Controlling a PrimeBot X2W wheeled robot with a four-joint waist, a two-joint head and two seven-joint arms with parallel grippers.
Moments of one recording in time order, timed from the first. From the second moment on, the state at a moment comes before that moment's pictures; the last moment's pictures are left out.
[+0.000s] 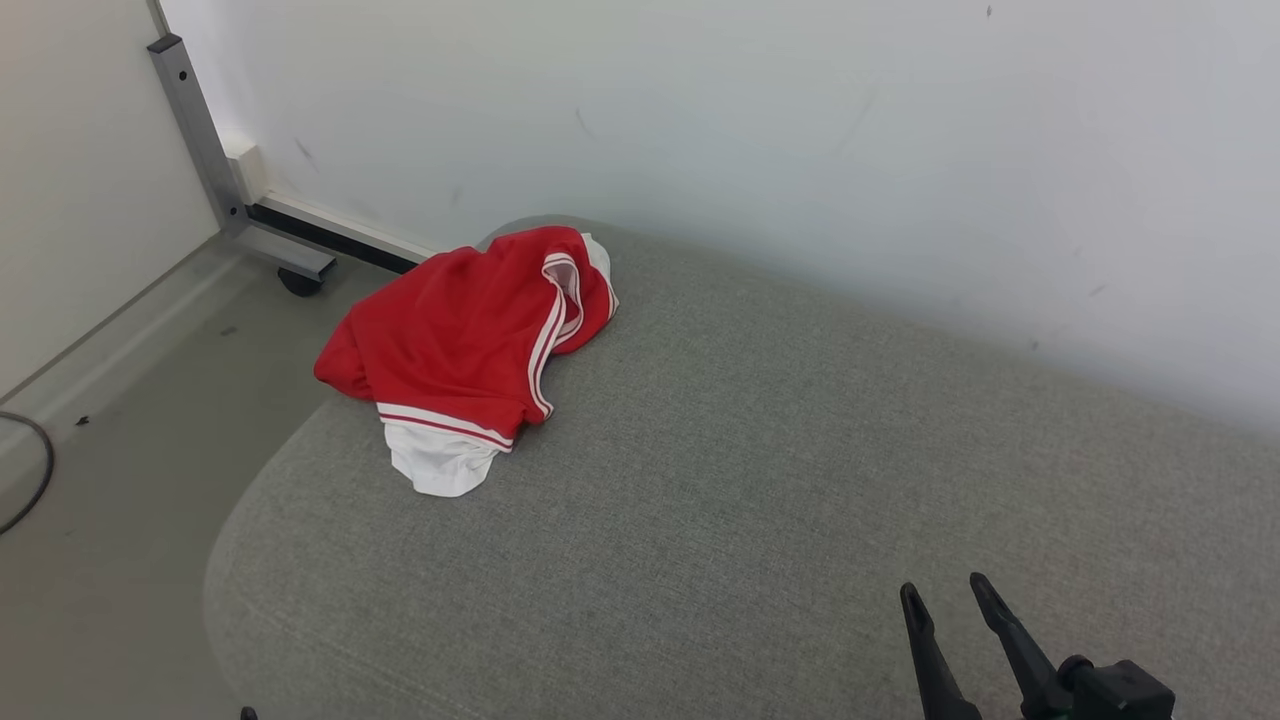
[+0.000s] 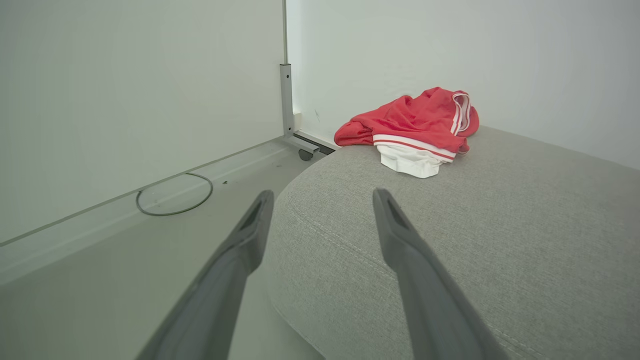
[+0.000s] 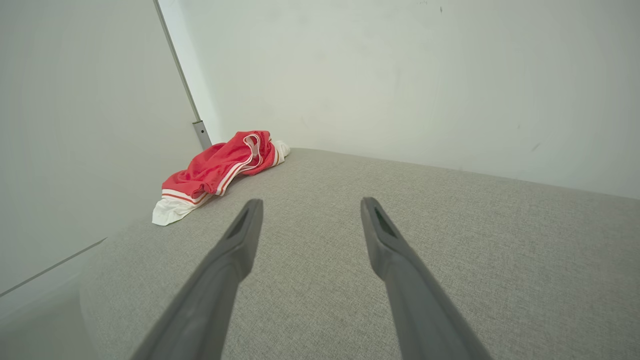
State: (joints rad) left arm 0.23 0.05 0.19 0.09 -0.13 -0.09 -0.26; right arm 0.04 -0.16 0.20 0.21 0.33 0.13 -0.26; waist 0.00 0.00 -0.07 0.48
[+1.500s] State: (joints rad) left arm -0.79 0.40 0.30 0.39 -0.64 0.07 0.62; right arm -0.13 -0.30 0.26 -0.09 0.26 0.13 -0.17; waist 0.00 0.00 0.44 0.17
